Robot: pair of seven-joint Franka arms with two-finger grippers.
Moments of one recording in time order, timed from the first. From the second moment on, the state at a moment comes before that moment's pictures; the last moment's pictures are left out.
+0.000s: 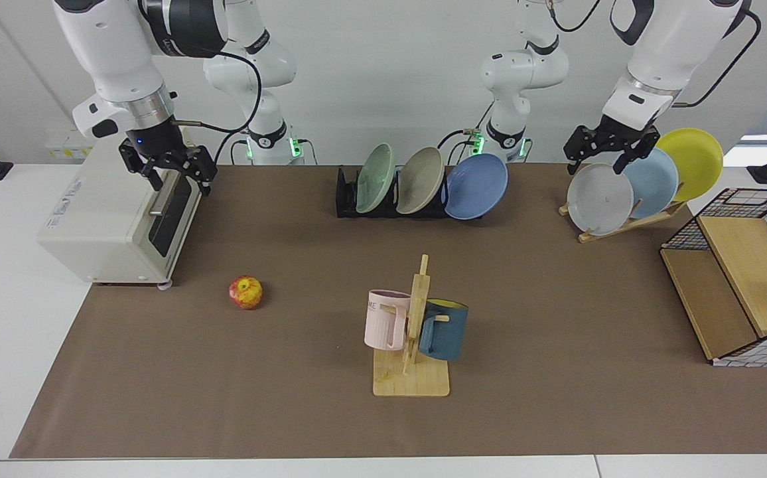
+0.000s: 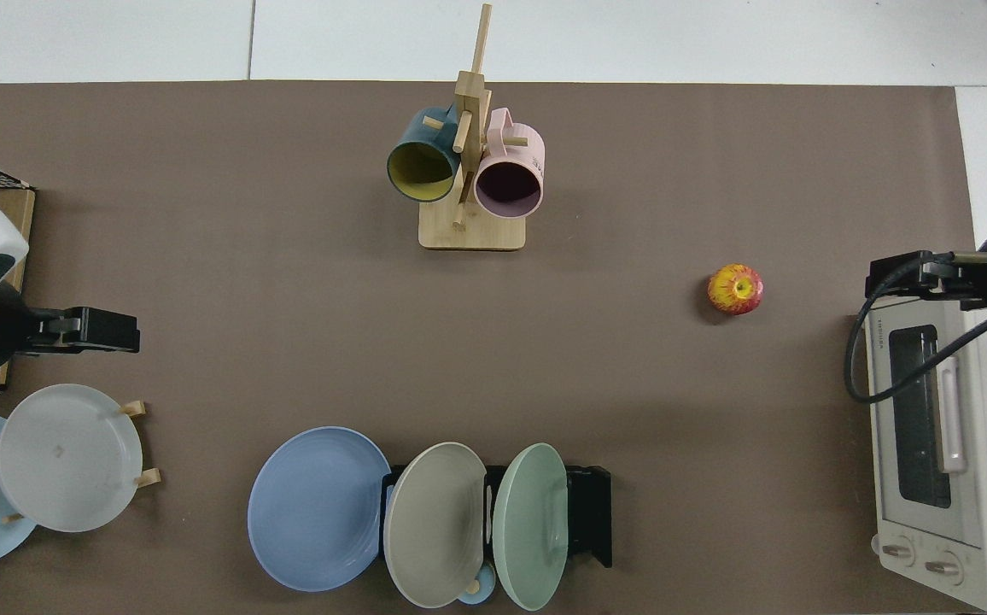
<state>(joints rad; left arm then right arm) 0.09 -0.13 -0.14 -1.76 -0.05 1.62 -0.03 0.13 -0.07 -0.13 -1.74 -0.03 1.72 0.16</state>
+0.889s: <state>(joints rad) 0.08 -0.14 -0.17 -1.81 -0.05 1.63 -0.03 0.13 -0.07 -0.13 -1.74 -0.03 1.72 0.16</state>
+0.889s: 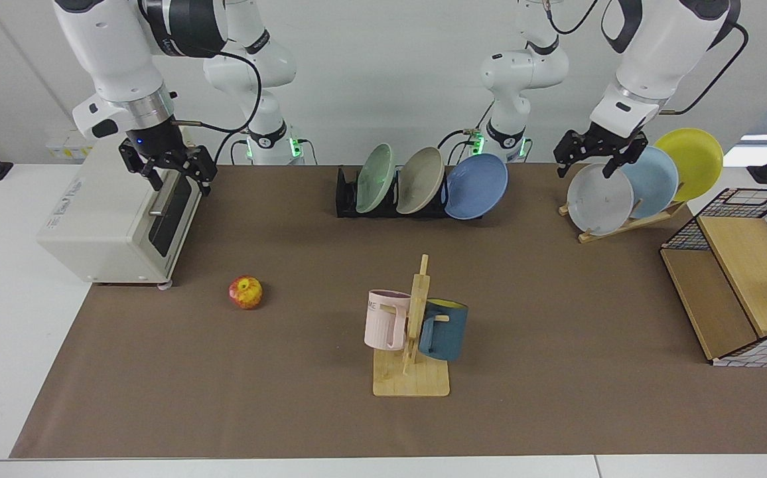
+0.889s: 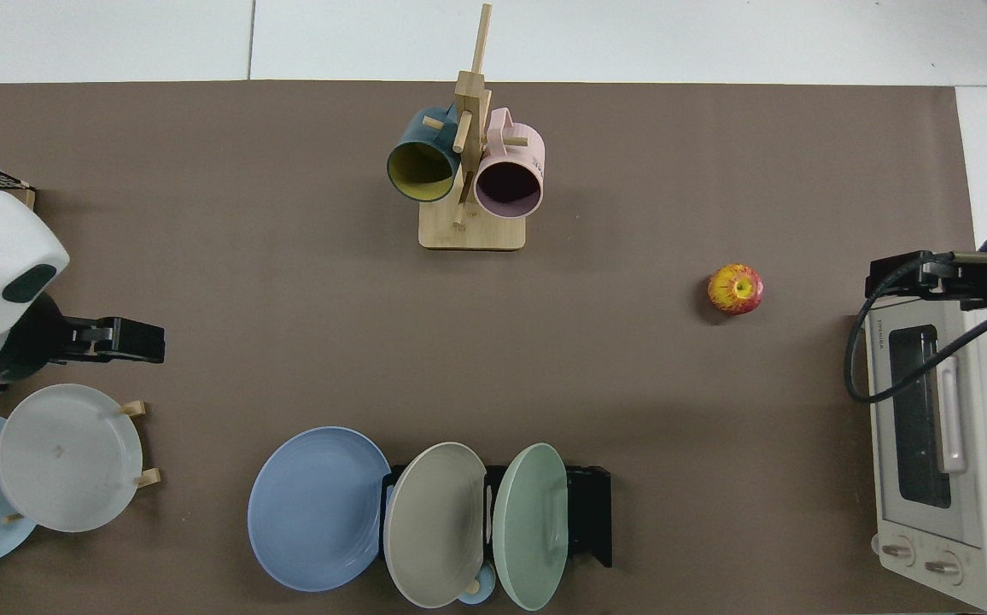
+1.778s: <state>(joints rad) -0.05 -0.40 -0.42 -2.41 -0.02 1.84 -0.20 0.13 -0.07 -0.13 -1.74 -0.03 1.72 0.16</state>
